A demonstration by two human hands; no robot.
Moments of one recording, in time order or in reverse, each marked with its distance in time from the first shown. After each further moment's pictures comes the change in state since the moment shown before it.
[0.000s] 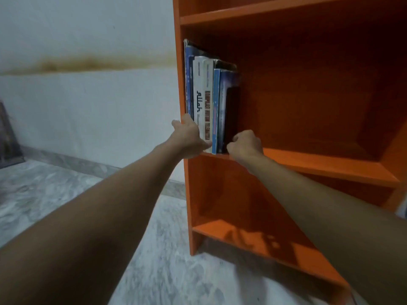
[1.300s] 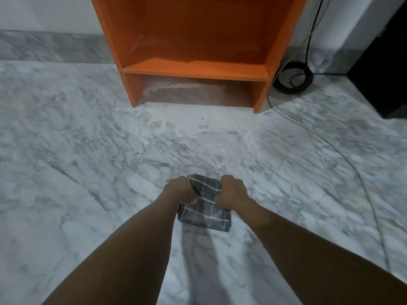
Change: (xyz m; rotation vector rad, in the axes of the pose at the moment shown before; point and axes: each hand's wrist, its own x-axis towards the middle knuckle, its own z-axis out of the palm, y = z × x) left_hand -0.361 -0.224 0.243 0.386 -1.076 -0.239; right_hand -0.412 0.315 0.095 -0.534 -0.573 0.618
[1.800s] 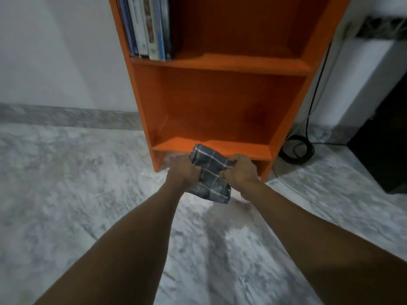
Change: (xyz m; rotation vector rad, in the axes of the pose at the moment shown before) left_hand -0.046 0.073 -0.226 -0.409 0.561 0.303; right_hand -0.007 -0.123 -0.237 0.612 0.342 -0.163
